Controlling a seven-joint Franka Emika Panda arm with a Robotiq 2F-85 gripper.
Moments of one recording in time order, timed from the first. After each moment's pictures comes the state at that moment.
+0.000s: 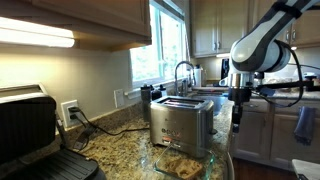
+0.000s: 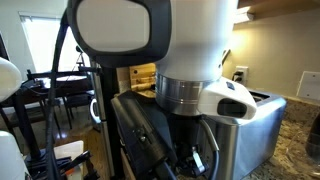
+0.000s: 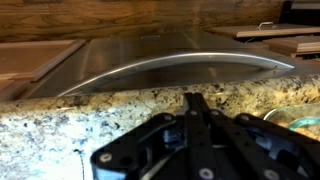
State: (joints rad) arm -0.22 -0.29 -0.34 -2.72 0.10 2.43 -0.60
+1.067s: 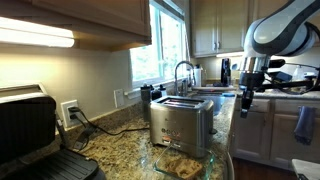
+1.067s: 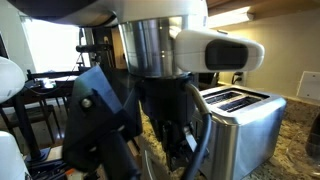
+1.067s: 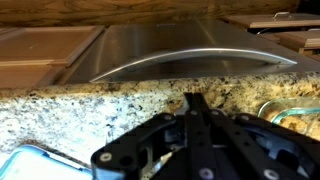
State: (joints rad) arm -0.30 -0.52 -0.36 -2.77 -0.04 2.36 -0.58
